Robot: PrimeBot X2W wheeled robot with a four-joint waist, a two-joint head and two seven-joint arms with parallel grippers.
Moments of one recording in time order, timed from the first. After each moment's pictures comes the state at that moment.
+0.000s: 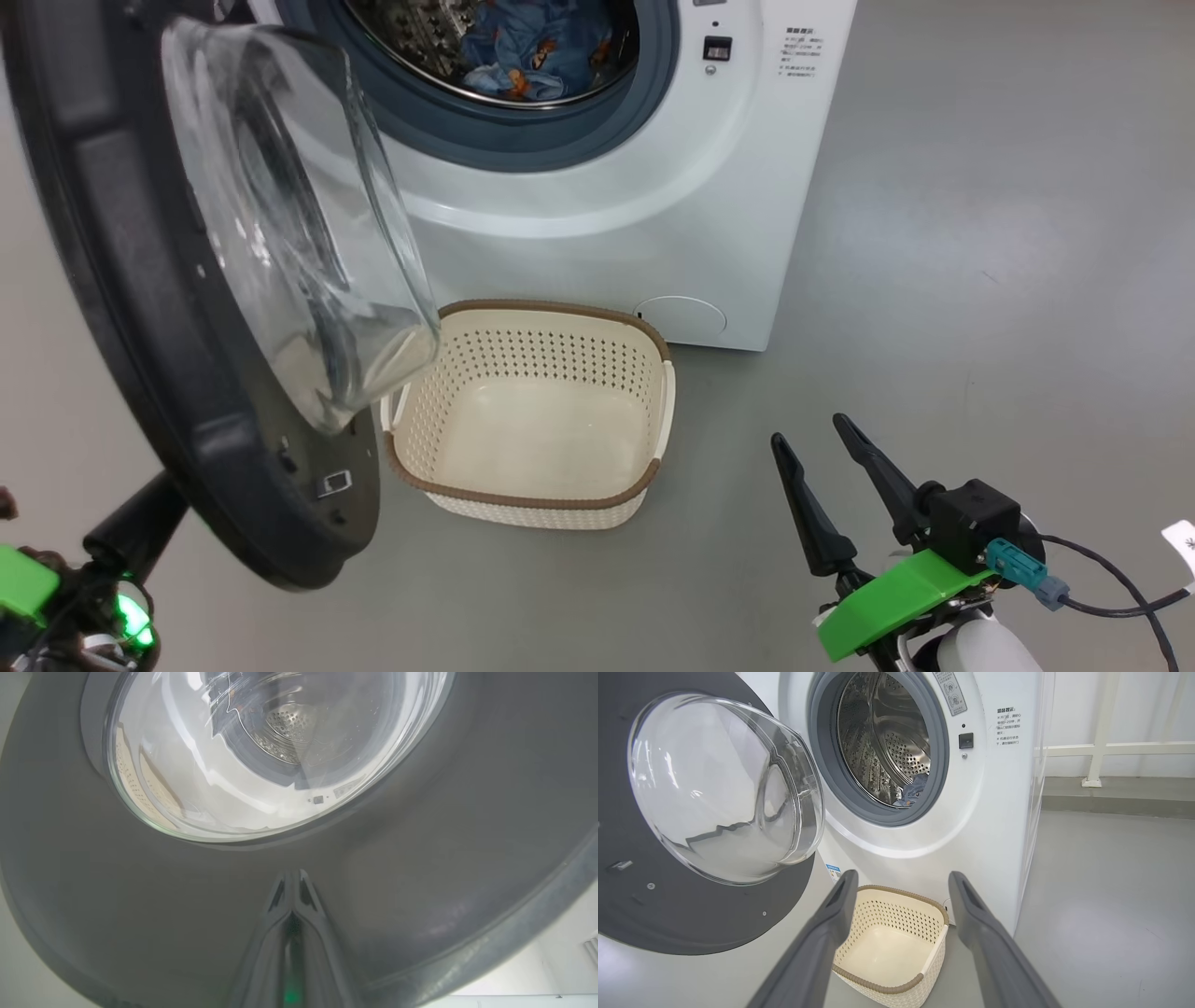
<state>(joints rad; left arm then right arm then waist) -0.24 0.13 0.39 0.21 -1.50 -0.12 0.90 -0.16 -0.06 0.18 0.25 0.23 0.13 -0.25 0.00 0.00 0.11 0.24</state>
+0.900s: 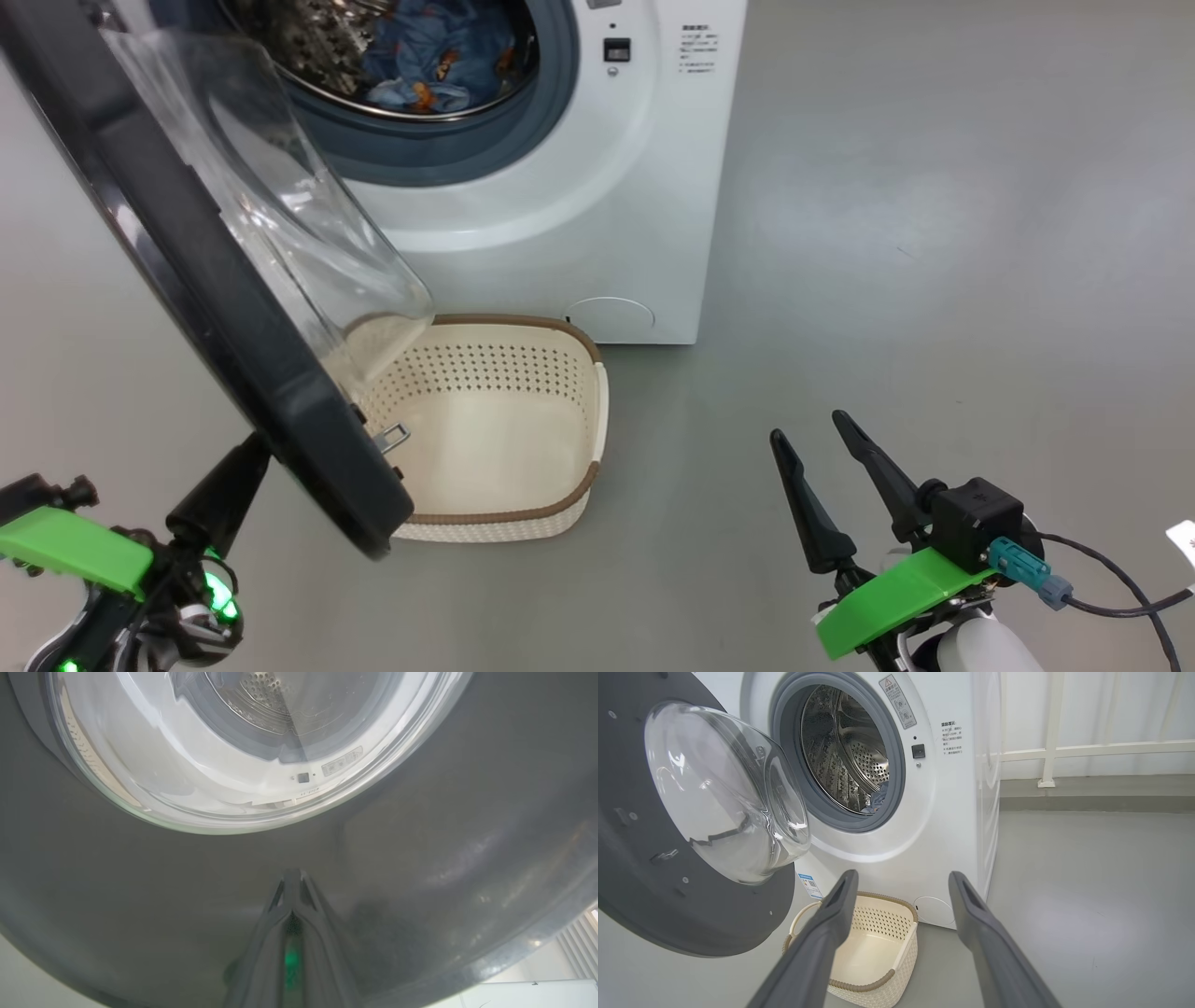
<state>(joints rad) -0.23 0.05 0.27 0.19 -1.51 -0.12 0.72 -0.16 -0.06 0.18 0.24 0.25 0.13 -0.25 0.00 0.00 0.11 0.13</state>
